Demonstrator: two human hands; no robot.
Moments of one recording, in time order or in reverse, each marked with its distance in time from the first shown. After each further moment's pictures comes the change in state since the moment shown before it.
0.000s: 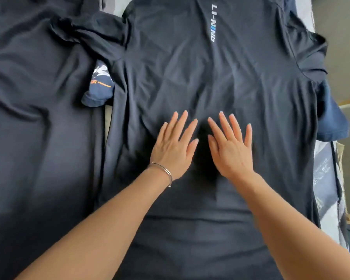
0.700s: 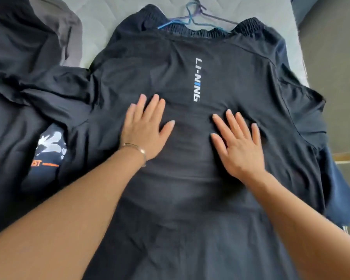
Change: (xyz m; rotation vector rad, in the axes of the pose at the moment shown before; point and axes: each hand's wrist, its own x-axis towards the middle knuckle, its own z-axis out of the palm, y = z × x) left_hand 0.200 -0.066 -0.015 0.126 -0.008 -0.136; right_hand 0.173 0.062 -0.020 -0.052 -0.007 0.020
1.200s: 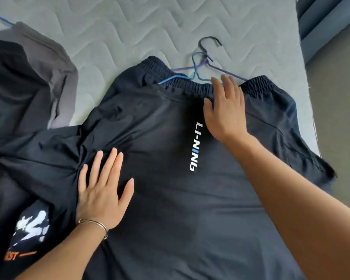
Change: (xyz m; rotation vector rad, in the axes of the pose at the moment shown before) left_hand 0.005 -0.056 0.004 0.018 0.026 -0.234; right_hand 0.210 -0.045 -0.068 0.167 0.201 -0.087
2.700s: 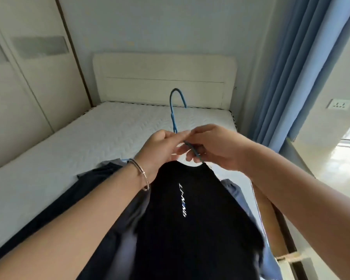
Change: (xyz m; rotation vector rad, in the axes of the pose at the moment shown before) left_hand -0.322 0.087 -0.577 -1.383 0.103 0.063; right_hand -0.341 -0.265 -0.563 1.053 -0.530 -0.184
